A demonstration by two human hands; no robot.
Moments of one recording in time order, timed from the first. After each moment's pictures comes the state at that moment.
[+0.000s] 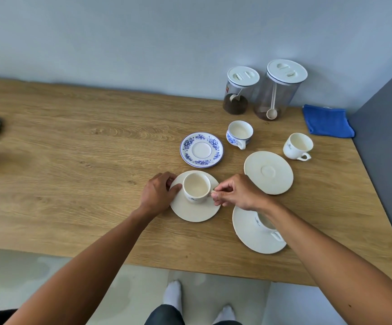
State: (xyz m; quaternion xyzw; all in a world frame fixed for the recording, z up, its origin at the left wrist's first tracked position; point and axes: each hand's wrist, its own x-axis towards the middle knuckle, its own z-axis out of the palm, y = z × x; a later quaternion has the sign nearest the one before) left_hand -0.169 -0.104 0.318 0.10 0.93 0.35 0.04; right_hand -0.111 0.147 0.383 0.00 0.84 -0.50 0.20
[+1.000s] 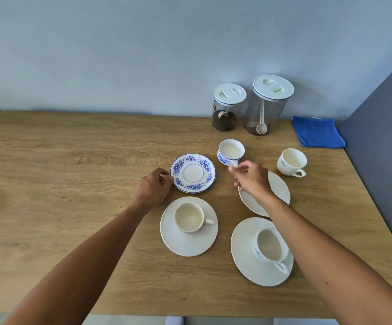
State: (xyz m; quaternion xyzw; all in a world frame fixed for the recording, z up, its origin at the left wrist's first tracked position) left_hand -0.263 -0.072 0.337 0.03 0.92 0.39 0.08; right_hand -0.192 0.197 0.377 0.29 0.84 -0.45 -0.03
